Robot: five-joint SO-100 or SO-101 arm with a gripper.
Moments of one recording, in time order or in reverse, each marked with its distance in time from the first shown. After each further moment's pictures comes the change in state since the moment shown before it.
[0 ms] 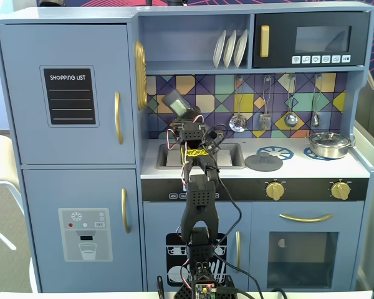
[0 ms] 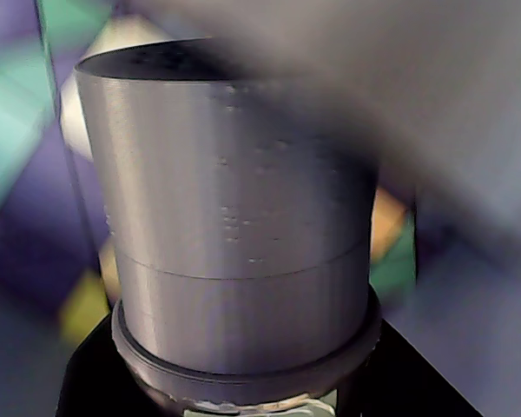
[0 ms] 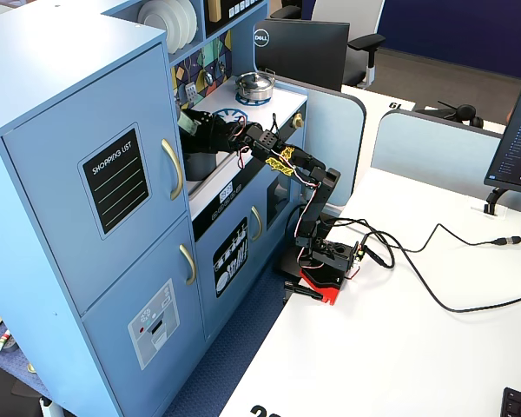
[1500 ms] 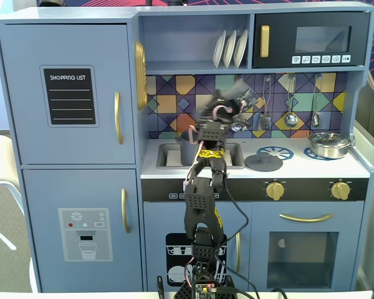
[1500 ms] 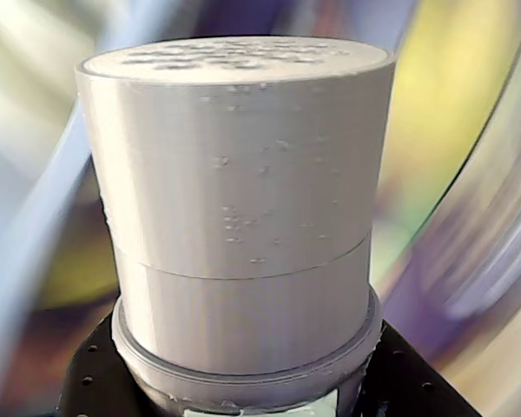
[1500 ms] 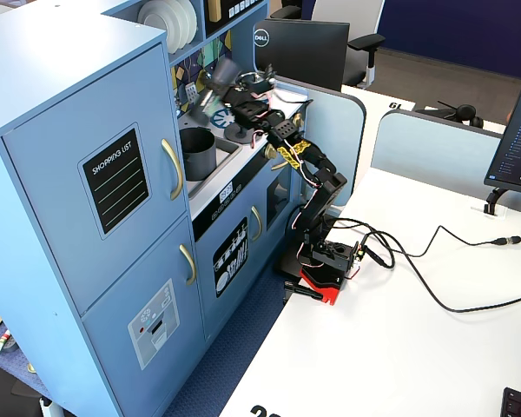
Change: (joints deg) arm 25.7 6.2 4.8 -10.7 -97.6
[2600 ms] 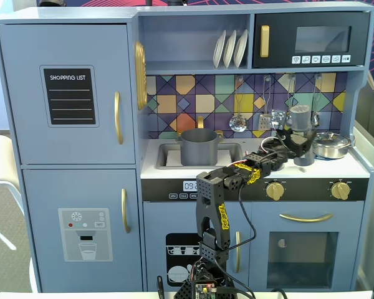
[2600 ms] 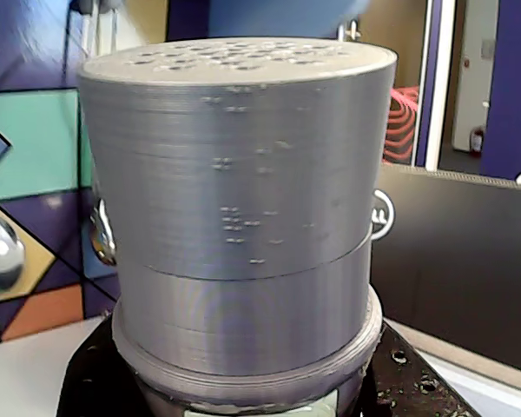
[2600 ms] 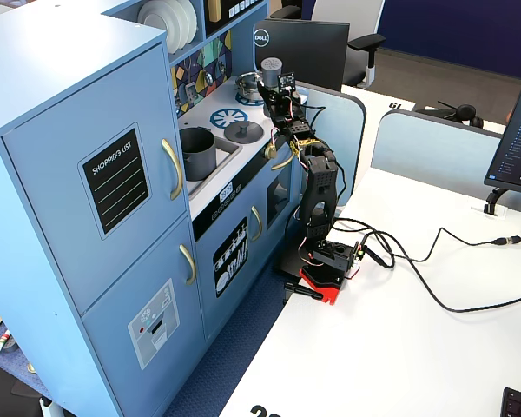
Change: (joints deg) arm 28.3 -18.6 12.2 -35.2 -46.3
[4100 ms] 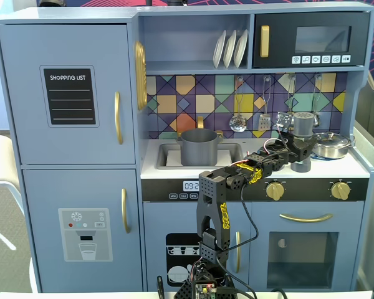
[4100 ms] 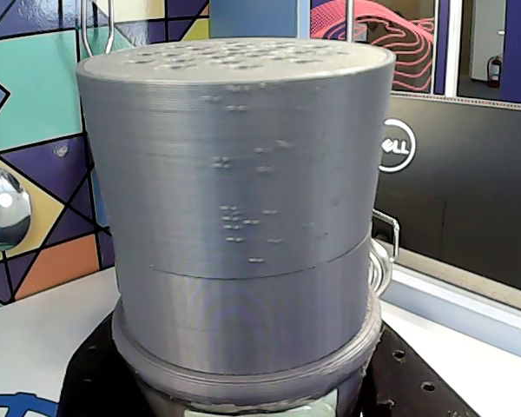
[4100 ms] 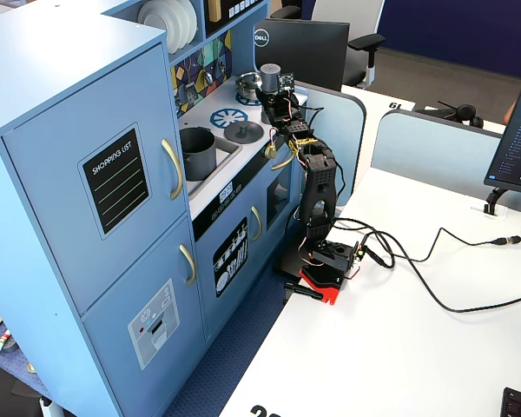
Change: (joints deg) arm -0.9 -3.5 -2.1 6.3 3.2
